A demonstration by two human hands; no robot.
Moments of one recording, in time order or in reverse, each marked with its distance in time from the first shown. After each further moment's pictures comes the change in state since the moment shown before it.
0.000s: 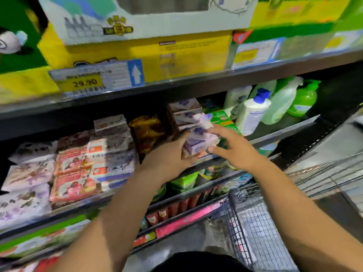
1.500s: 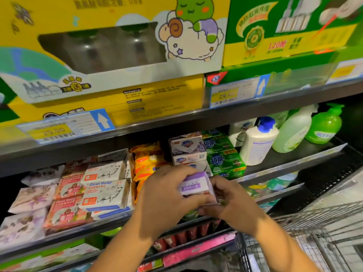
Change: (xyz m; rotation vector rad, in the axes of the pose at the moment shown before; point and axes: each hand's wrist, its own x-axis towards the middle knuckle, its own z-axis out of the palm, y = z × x) left_hand -0.026 0.053 -0.009 -0.235 0.509 0.228; right_hand -0.036 -0.027 -0.006 0.598 -0.120 0.000
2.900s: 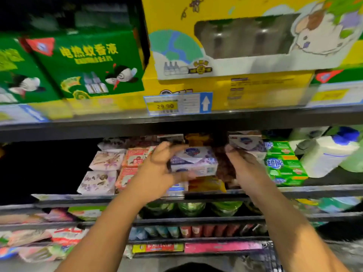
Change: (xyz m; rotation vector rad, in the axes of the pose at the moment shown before) left_hand -0.048 -0.099 -0.095 -0.176 -0.028 -0.303; right_hand 0.067 -0.061 0.078 0.057 0.135 0.232
